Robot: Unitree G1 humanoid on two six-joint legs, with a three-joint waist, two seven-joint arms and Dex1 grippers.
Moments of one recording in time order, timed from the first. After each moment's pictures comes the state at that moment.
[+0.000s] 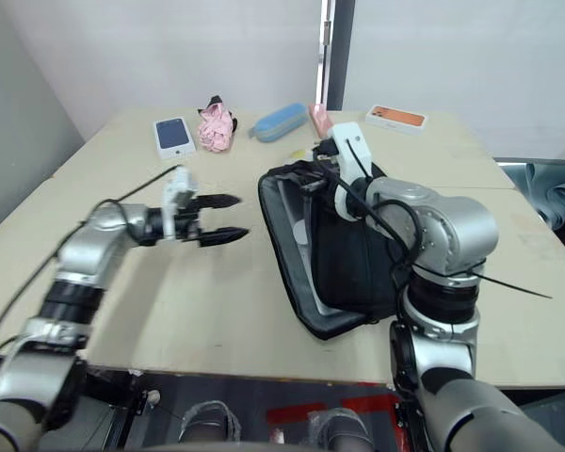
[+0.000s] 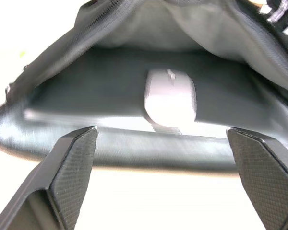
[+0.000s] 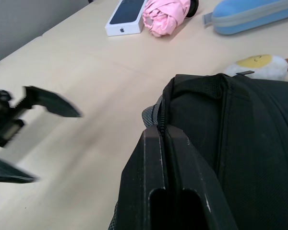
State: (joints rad) left arm -0.57 0.68 0.02 0.13 -0.46 0.47 -1.33; right arm -0.82 -0.27 -0.21 -0.48 0.53 1.56 0.32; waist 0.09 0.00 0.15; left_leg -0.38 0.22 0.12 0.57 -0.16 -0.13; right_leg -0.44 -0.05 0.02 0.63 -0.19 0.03
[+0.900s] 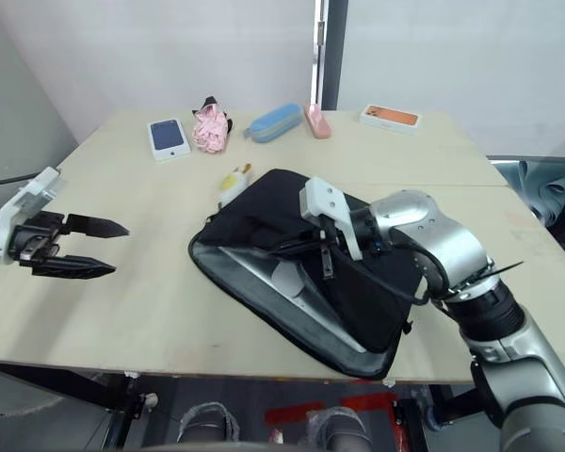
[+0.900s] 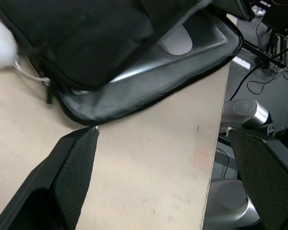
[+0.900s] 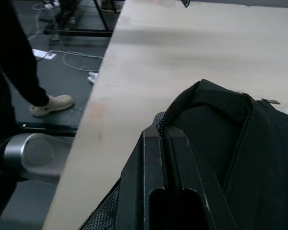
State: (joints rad) left arm -0.37 1.33 0.04 0.18 -0.78 0.46 -1.57; right arm -0.67 -0.70 0.22 -0.32 0.50 0.65 1.24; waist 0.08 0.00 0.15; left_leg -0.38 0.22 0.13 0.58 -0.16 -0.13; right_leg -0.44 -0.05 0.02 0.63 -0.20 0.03
